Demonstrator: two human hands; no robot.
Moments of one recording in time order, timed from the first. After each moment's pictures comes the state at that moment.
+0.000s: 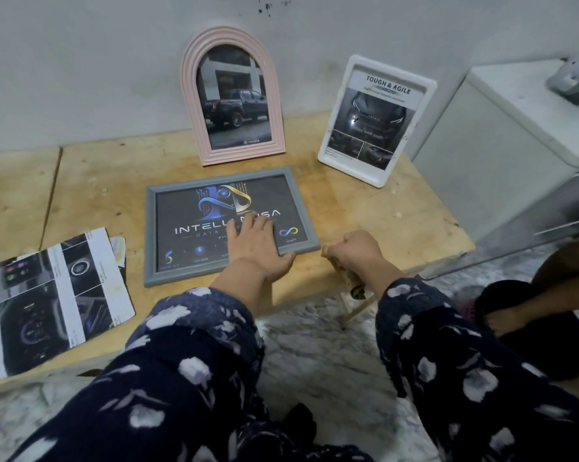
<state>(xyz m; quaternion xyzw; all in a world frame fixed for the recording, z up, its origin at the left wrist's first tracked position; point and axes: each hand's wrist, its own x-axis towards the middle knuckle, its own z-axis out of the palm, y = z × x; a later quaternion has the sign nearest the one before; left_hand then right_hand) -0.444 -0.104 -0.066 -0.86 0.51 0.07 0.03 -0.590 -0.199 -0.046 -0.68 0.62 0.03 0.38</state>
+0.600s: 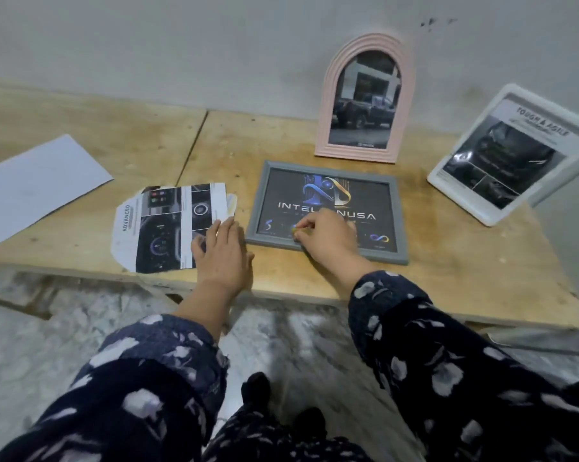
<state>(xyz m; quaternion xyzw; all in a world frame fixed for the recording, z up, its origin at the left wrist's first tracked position) -0.377 0.070 -0.076 -0.96 0.26 0.08 -0.09 -0.458 -0.090 -0.024 -0.91 0.33 0.01 0.25</state>
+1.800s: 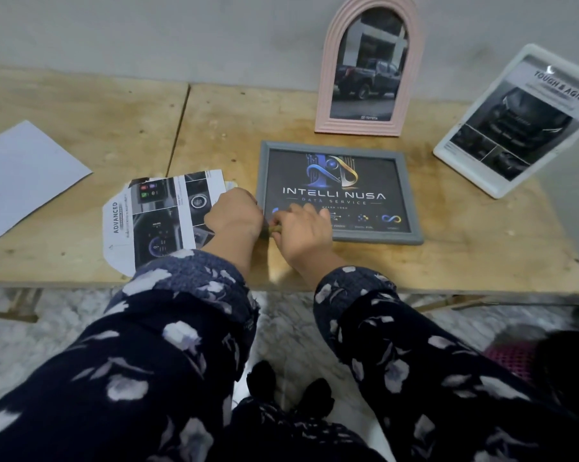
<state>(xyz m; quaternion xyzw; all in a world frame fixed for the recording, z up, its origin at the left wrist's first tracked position) -0.314 0.023 -0.053 -0.96 0.12 0.17 -0.20 -0.412 -0.041 -0.053 -0.96 0.25 0.04 0.09</state>
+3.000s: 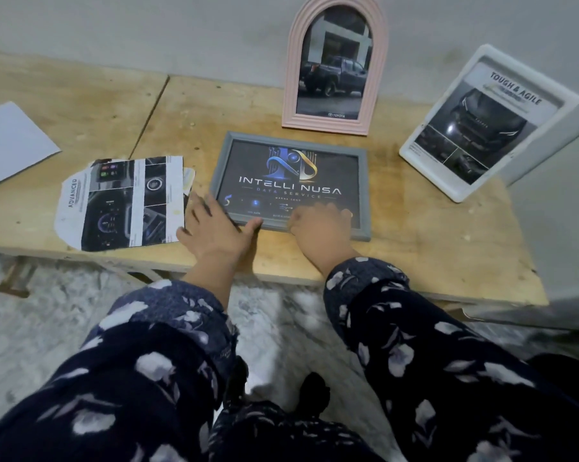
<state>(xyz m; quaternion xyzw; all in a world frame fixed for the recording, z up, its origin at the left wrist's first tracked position) -0.411 0.002 -0.078 -0.98 0.09 0.11 -0.12 -0.499 -0.135 -0.050 -0.95 0.29 0.08 0.11</state>
